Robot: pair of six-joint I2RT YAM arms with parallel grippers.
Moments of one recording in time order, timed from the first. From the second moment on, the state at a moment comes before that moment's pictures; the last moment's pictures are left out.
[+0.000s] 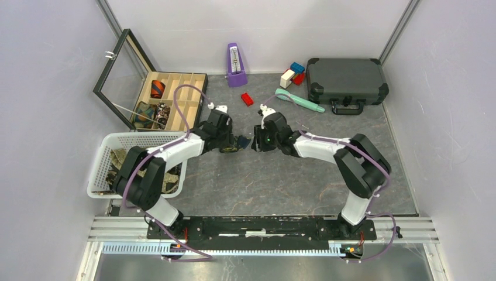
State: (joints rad) left arm -0.50 1.56 0.89 -0.19 -0.15 -0.42; right arm 0.71 1.80 1.04 0.03 -0.07 0.46
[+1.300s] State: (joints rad) left arm -0.63 1.57 0.96 -0.43 0.13 -0.37; right arm 0.68 1.71 0.73 0.28 -0.29 0.38
